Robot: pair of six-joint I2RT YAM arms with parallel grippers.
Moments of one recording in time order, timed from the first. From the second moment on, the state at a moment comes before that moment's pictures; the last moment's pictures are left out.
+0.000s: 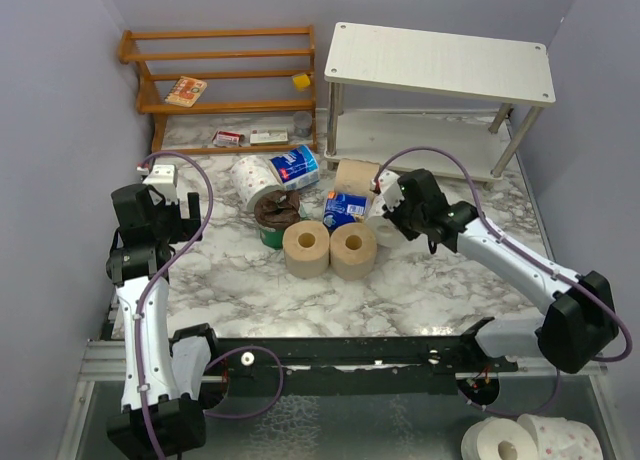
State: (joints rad) left arm 0.25 0.81 0.89 -0.69 0.11 0.17; right arm 0.58 1.28 0.96 -0.51 0.11 -0.35
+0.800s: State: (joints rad) left arm 0.25 0.86 0.89 -0.68 0.11 0.17; right arm 0.43 1.34 1.13 -0.72 -0.10 0.04
